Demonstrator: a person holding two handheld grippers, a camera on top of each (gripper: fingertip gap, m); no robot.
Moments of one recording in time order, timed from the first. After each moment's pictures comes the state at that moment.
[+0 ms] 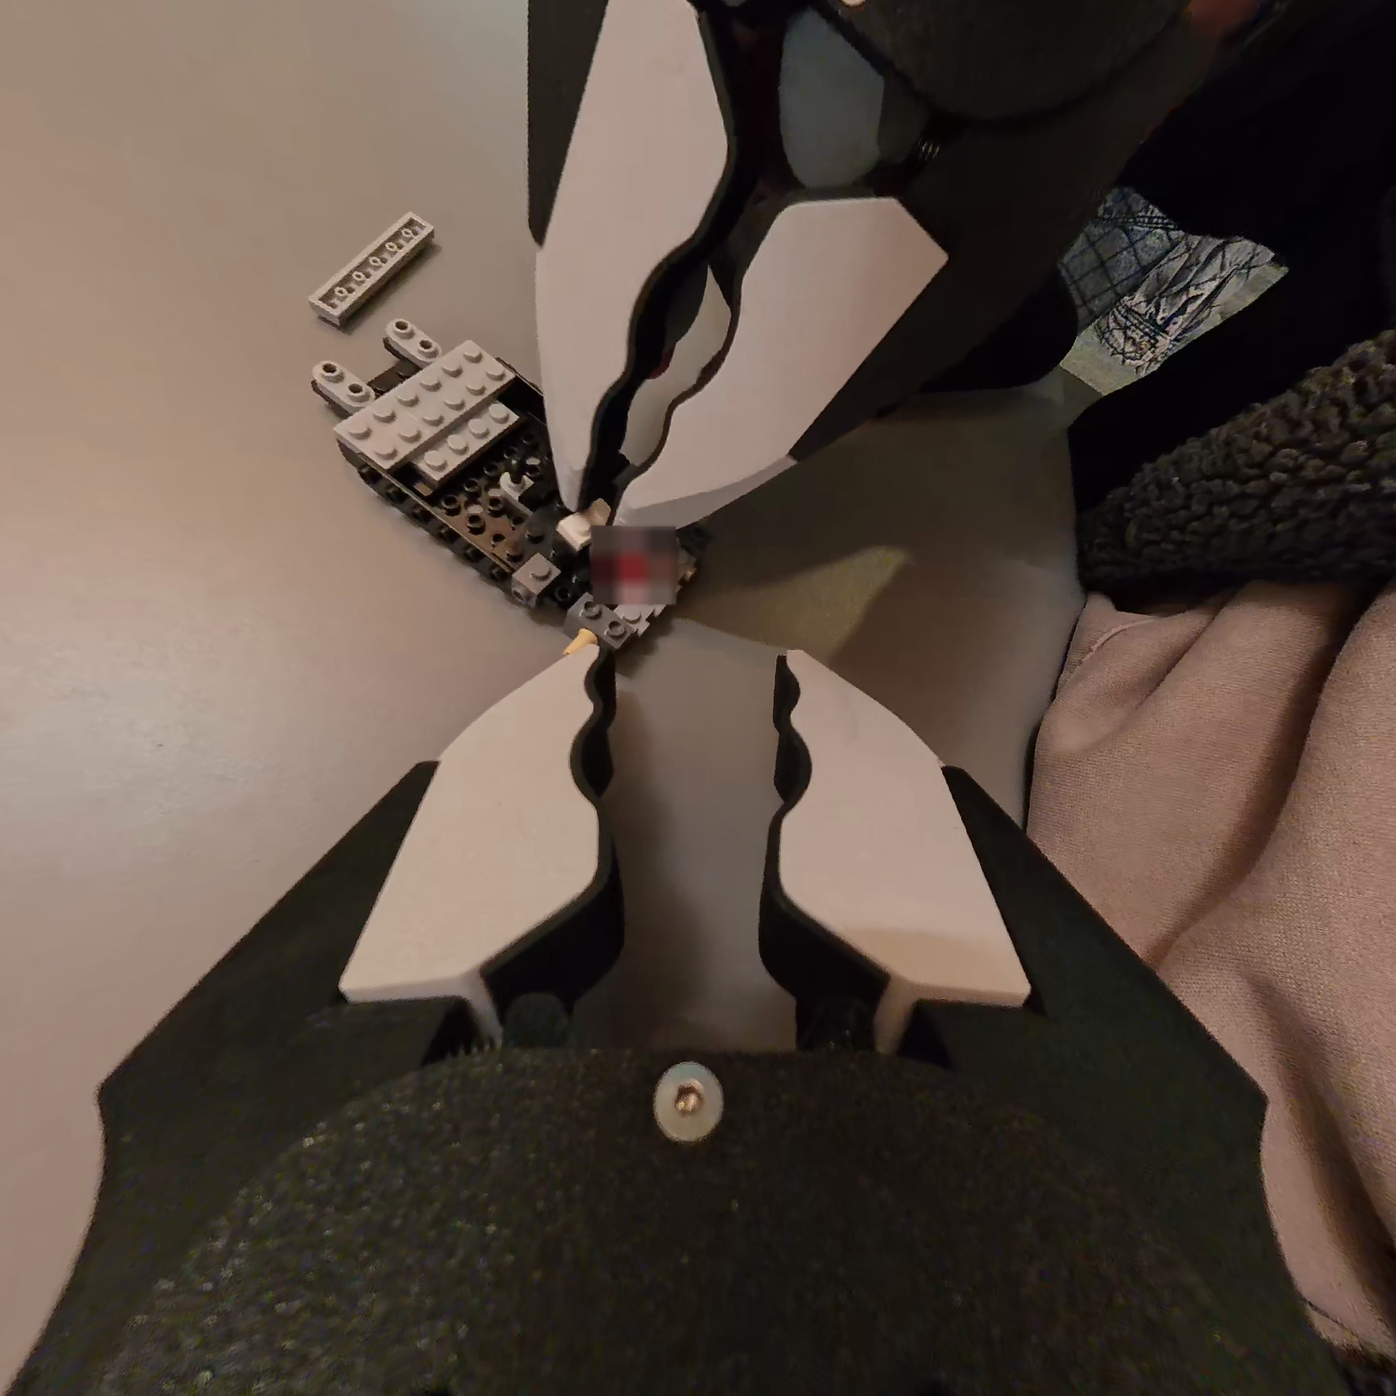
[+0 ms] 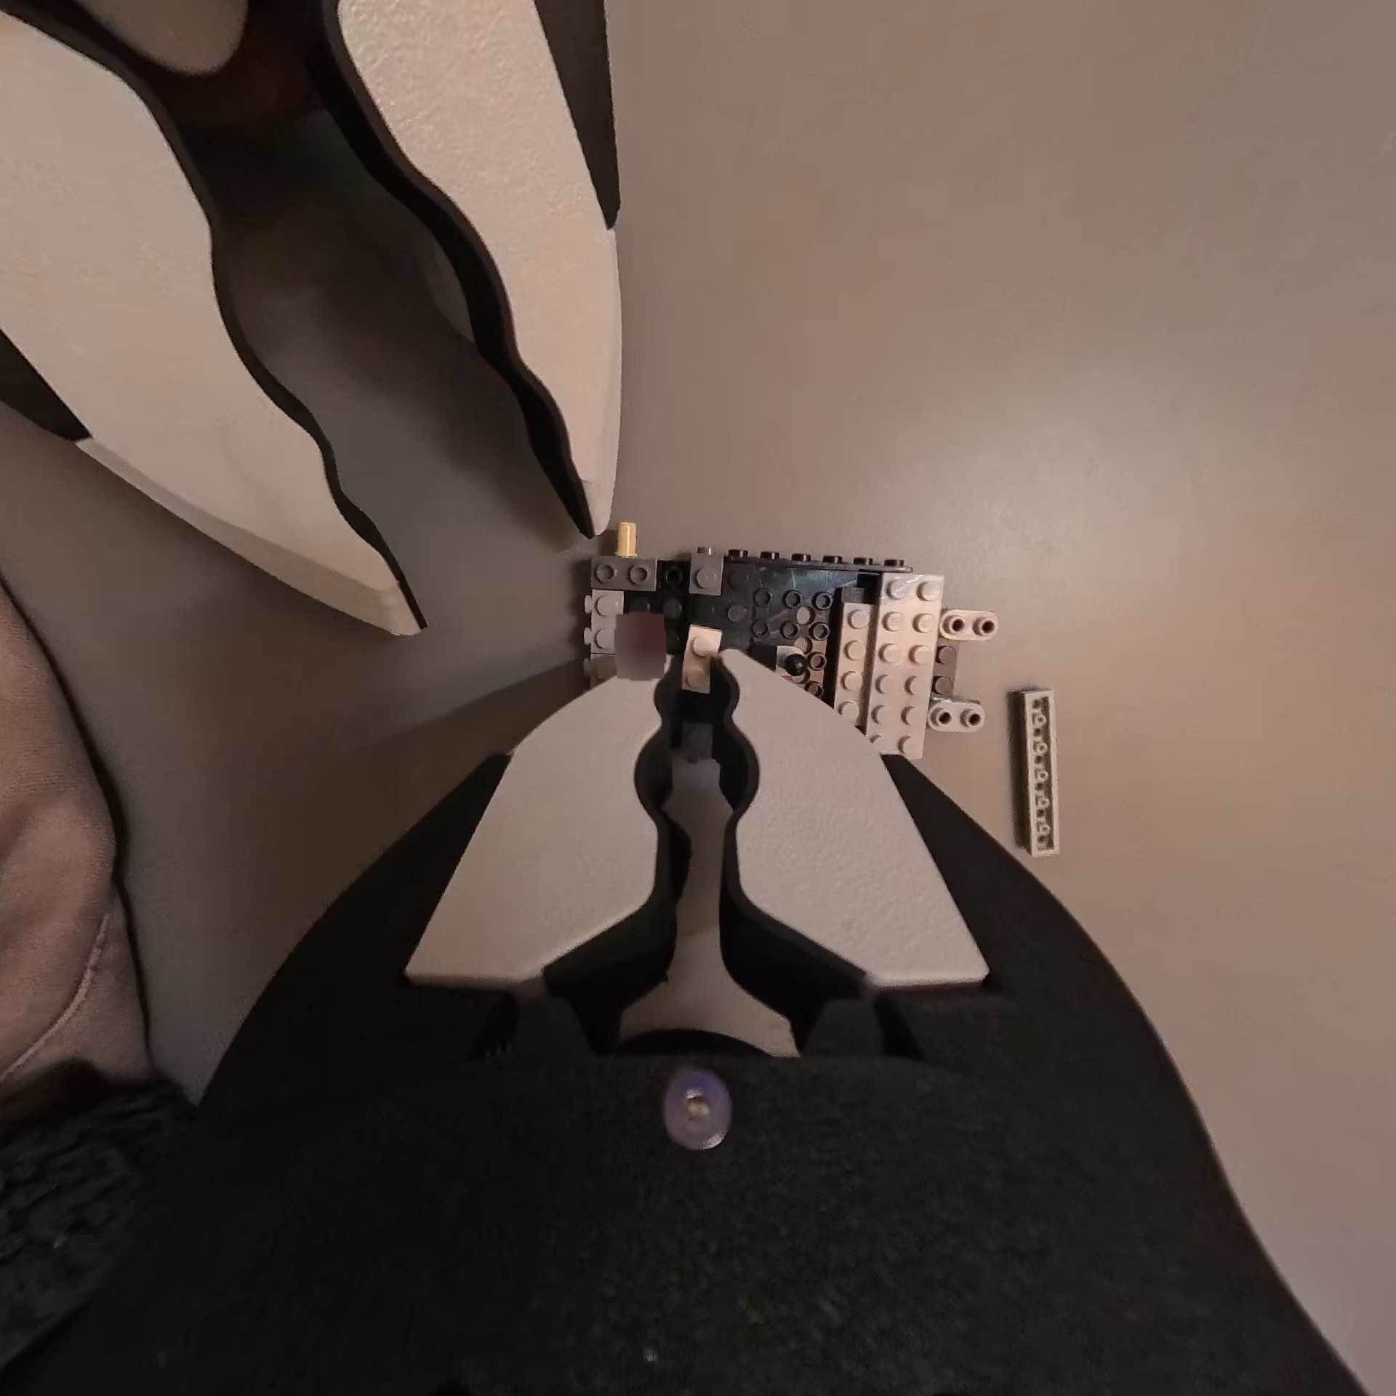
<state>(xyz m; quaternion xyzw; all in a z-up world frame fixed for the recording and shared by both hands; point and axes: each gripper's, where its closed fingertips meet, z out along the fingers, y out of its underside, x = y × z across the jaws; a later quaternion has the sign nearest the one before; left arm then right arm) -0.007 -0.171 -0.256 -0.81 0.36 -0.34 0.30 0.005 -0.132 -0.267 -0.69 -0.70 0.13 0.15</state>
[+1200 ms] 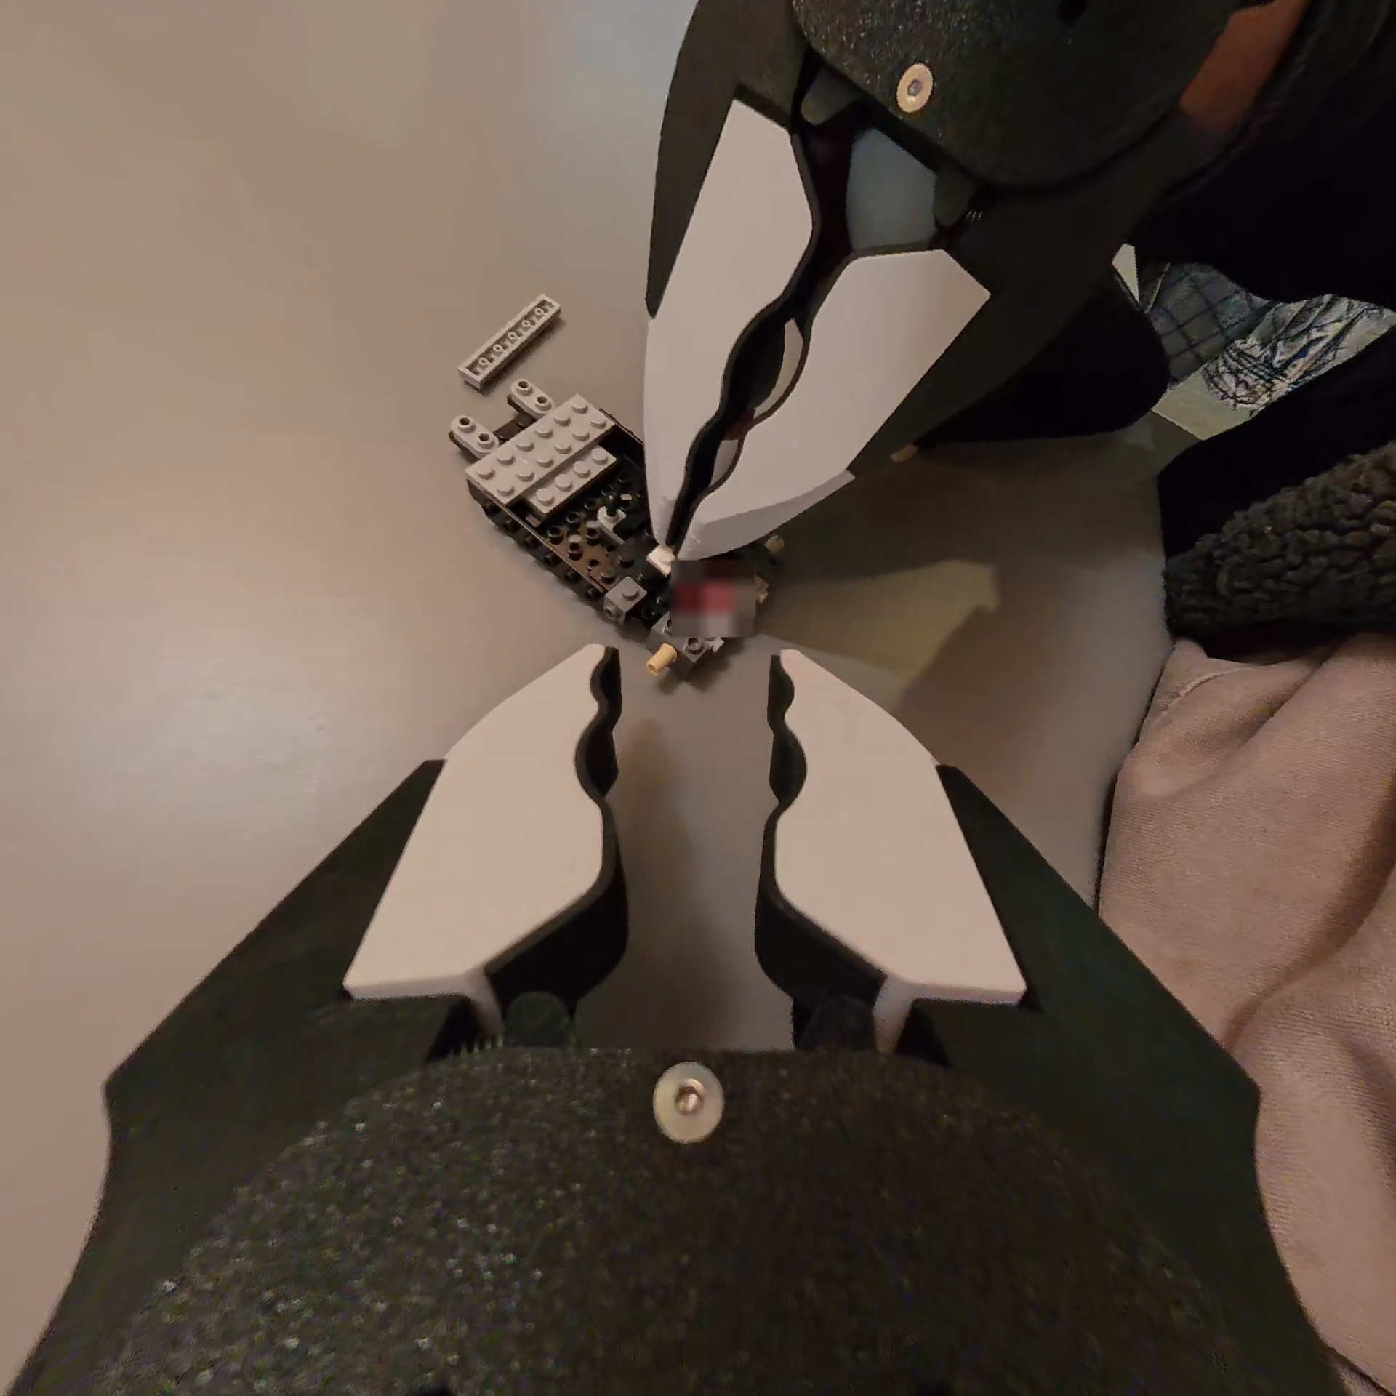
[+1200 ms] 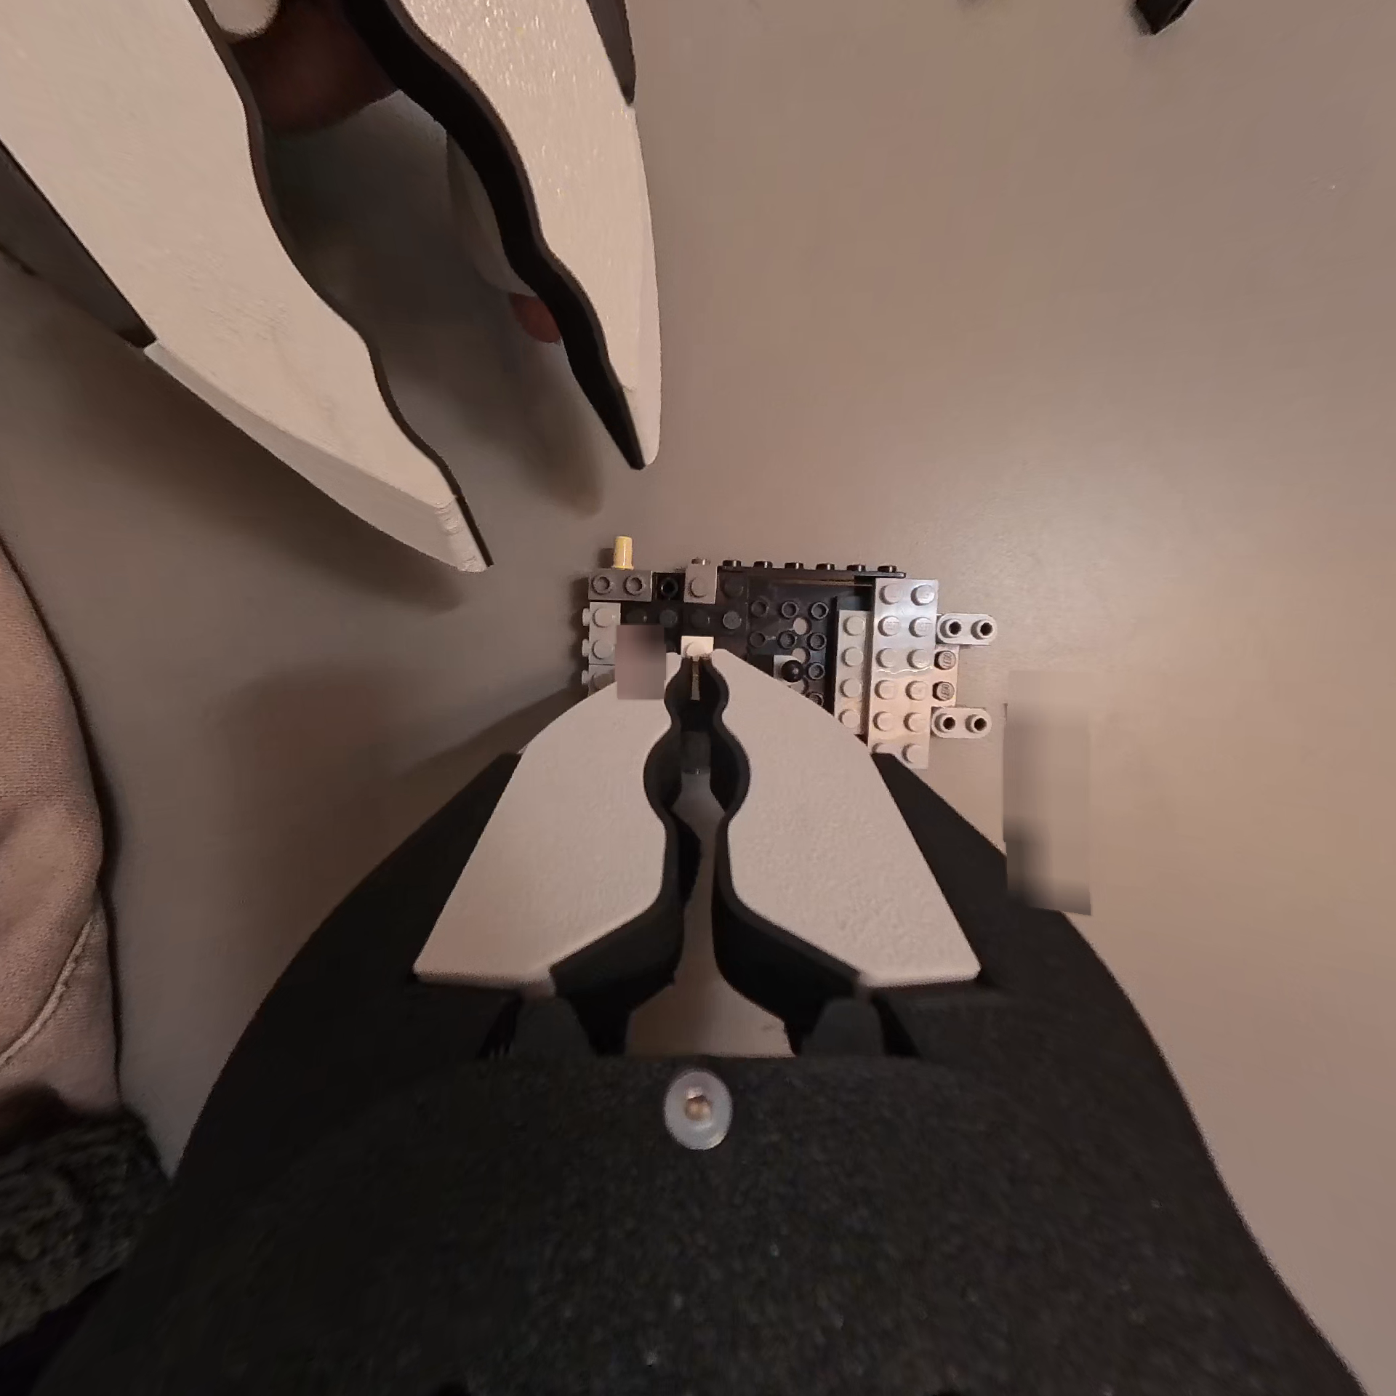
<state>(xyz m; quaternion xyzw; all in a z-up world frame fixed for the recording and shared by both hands) -0.019 -0.152 -0.248 -0.82 0.34 -0.30 0.35 0.003 -0.129 -0.267 -0.68 -0.69 0.19 0.18</state>
